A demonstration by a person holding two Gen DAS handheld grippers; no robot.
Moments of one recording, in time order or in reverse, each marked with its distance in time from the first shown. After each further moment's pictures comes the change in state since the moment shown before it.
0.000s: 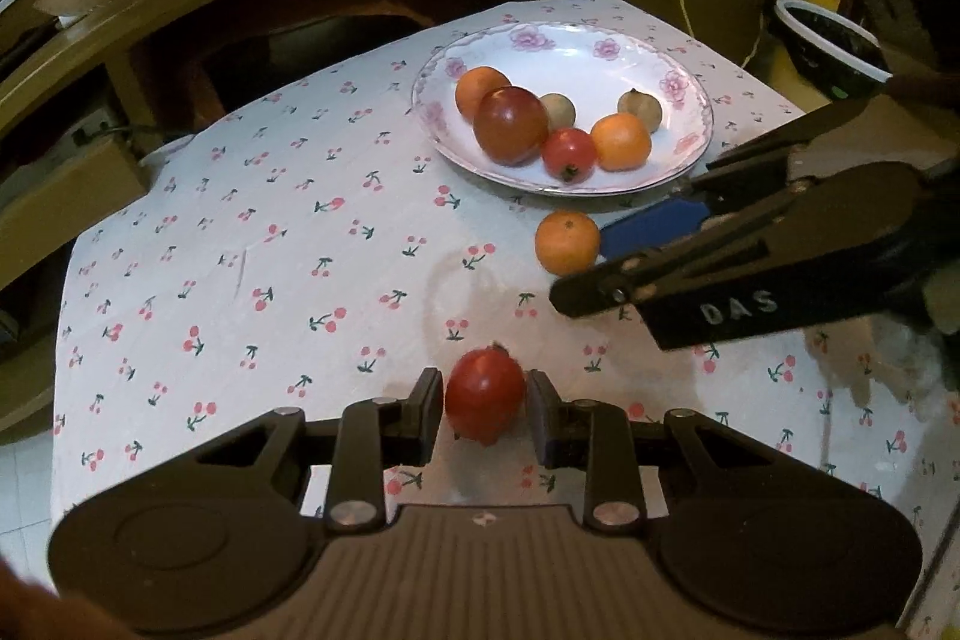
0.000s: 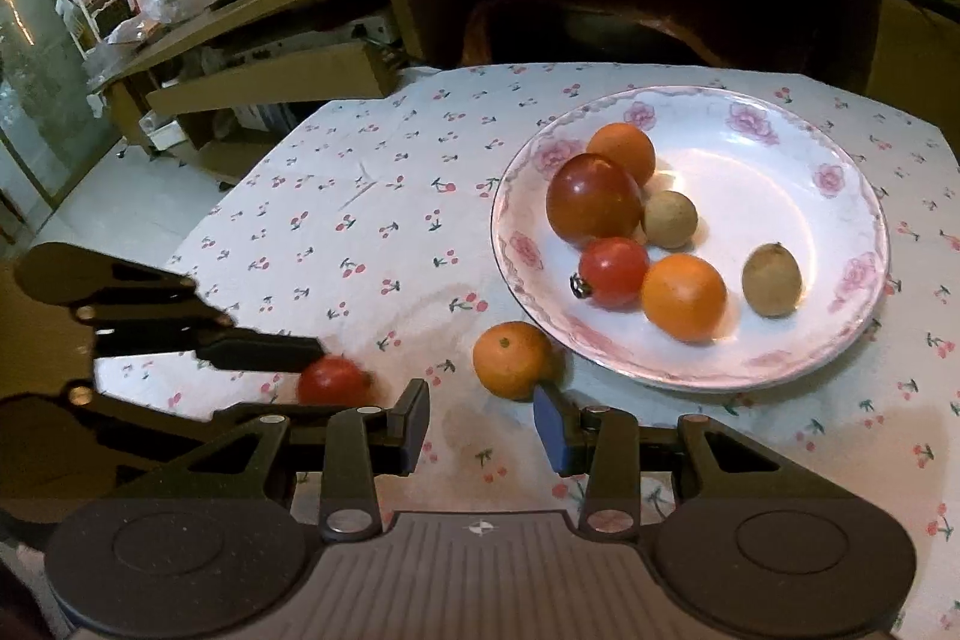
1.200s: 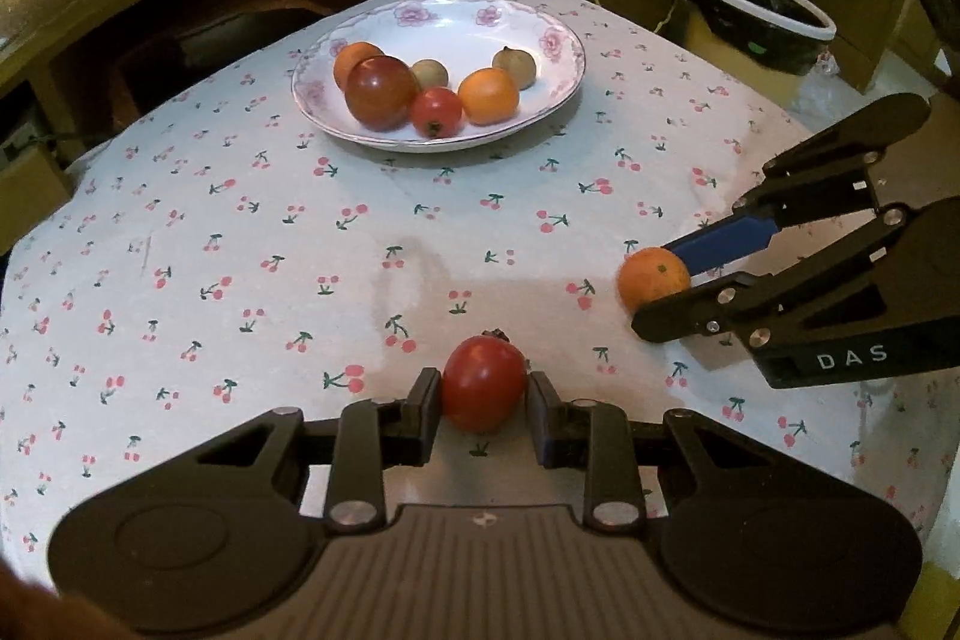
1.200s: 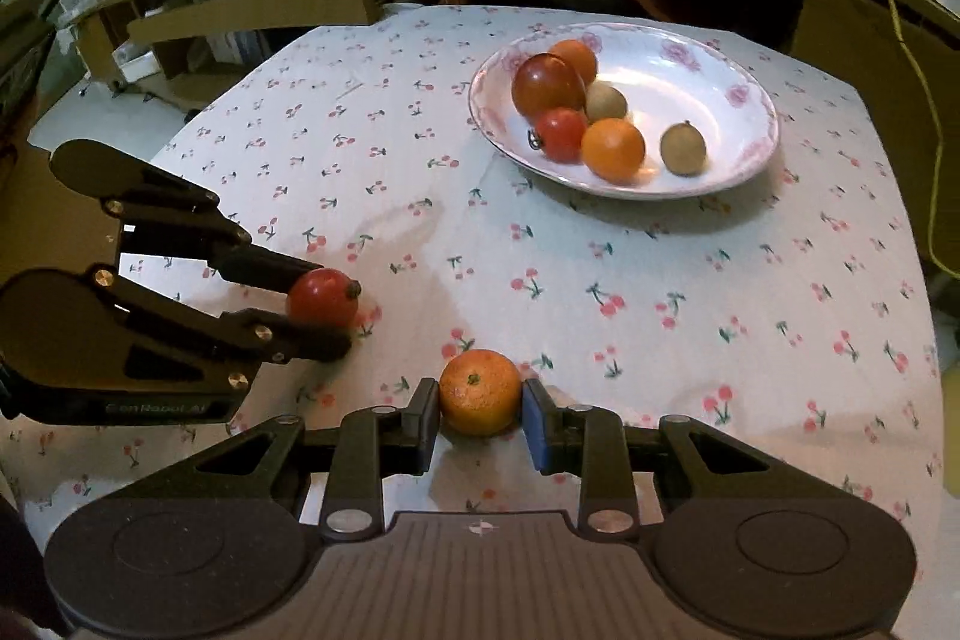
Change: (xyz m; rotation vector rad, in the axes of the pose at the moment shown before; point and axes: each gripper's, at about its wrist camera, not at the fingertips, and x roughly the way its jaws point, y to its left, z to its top) left arm -0.007 -0.041 -0.022 0.093 0.015 -0.098; right arm -0.055 0.014 -0.061 -0.031 0.075 -0.122
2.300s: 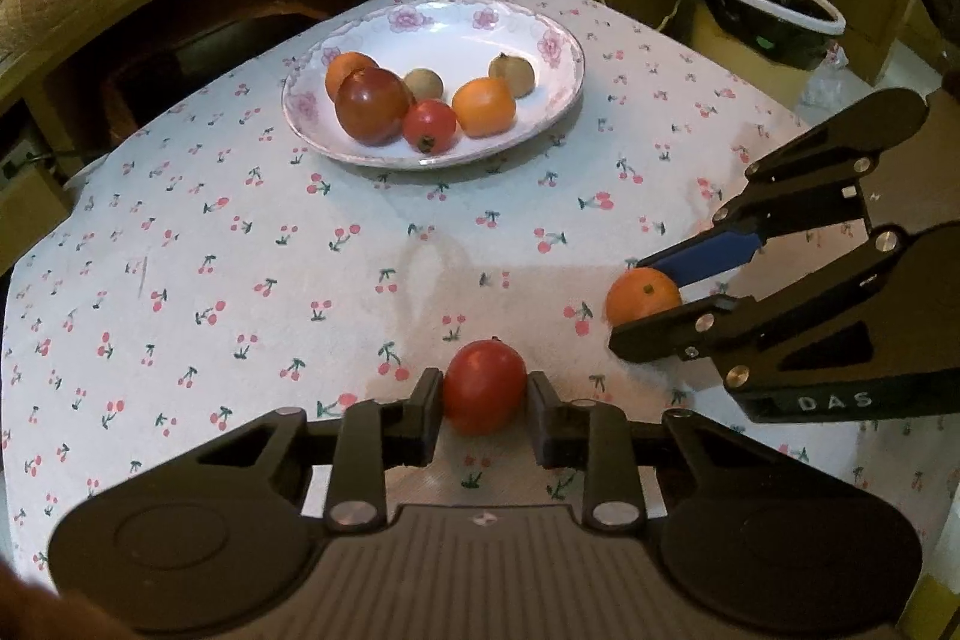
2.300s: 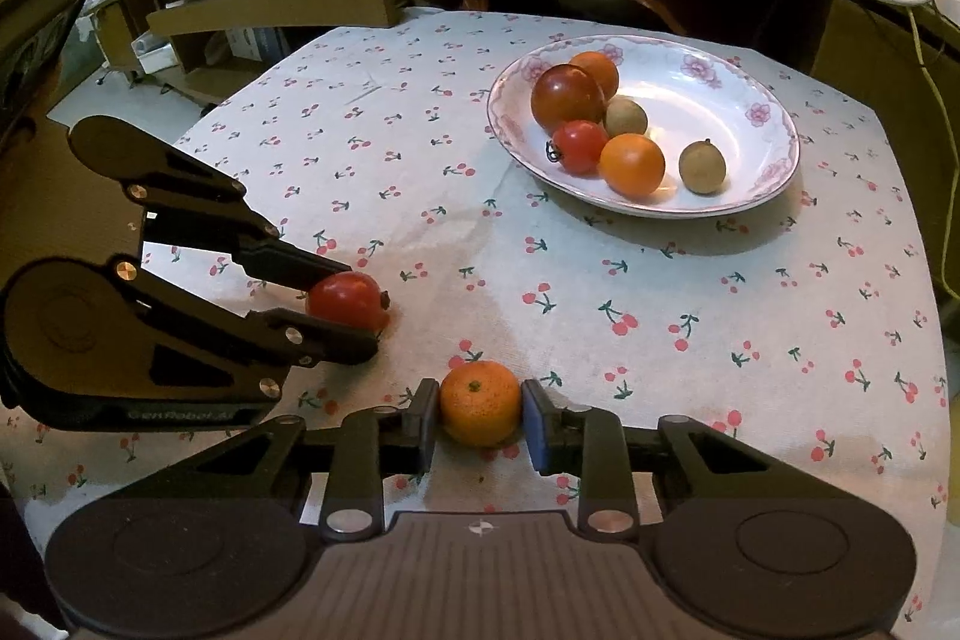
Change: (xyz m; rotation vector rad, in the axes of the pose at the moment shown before) left arm 0.007 -0.005 0.014 -0.002 0.011 0.016; right arm 0.006 0.002 0.004 -0.060 -0.014 0.017
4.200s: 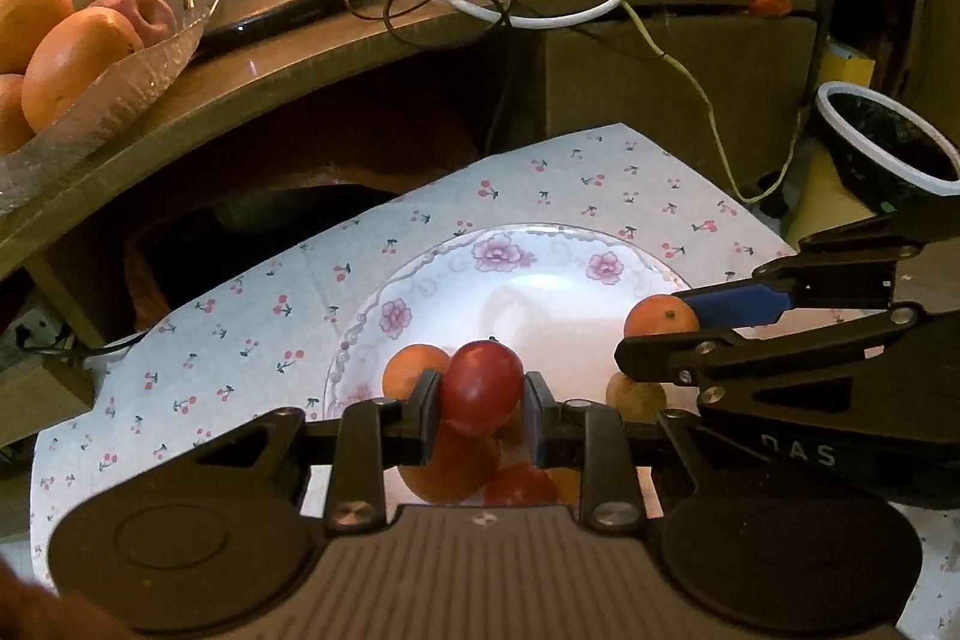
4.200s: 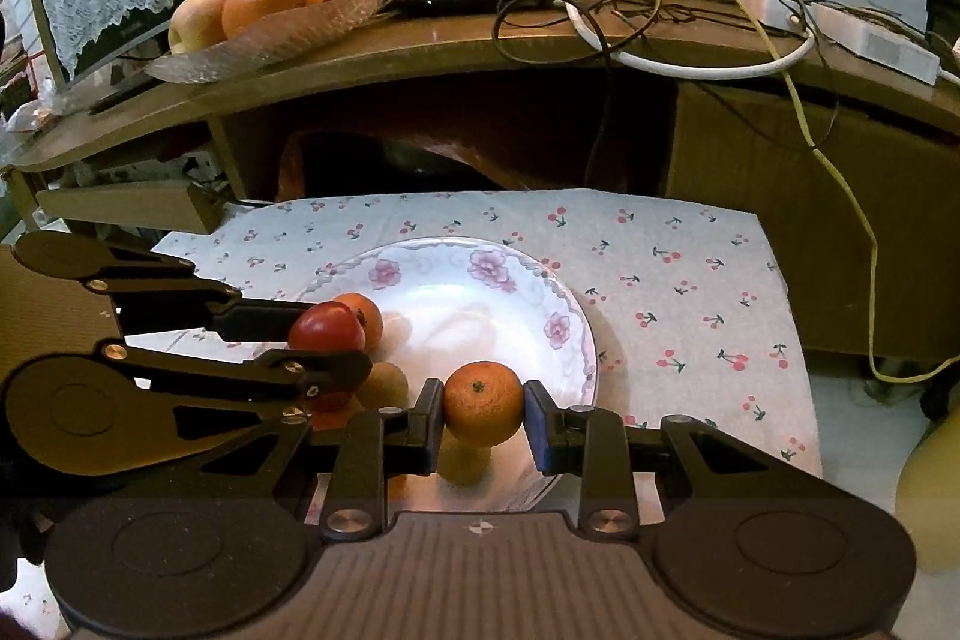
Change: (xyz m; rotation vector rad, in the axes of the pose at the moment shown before) left arm 0.053 0.027 0.138 -0.083 -0.143 0.152; right arm 0.018 -0.112 0.089 0.168 -0.198 -0.103
